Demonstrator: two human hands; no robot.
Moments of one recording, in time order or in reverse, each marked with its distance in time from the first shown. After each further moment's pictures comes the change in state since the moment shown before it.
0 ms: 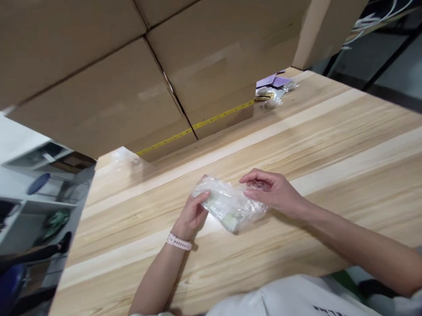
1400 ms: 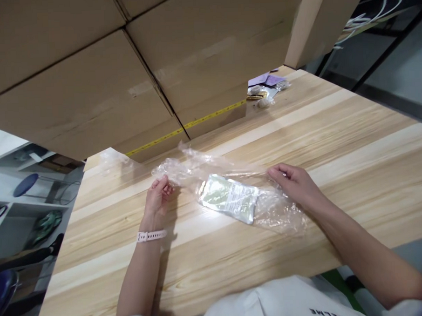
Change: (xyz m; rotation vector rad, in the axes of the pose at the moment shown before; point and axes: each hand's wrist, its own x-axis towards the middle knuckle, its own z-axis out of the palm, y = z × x) left_hand 0.021 0.067 -0.035 0.301 0.396 0.350; right_hand -0.006 0.036 -0.070 -0.393 0.352 0.122
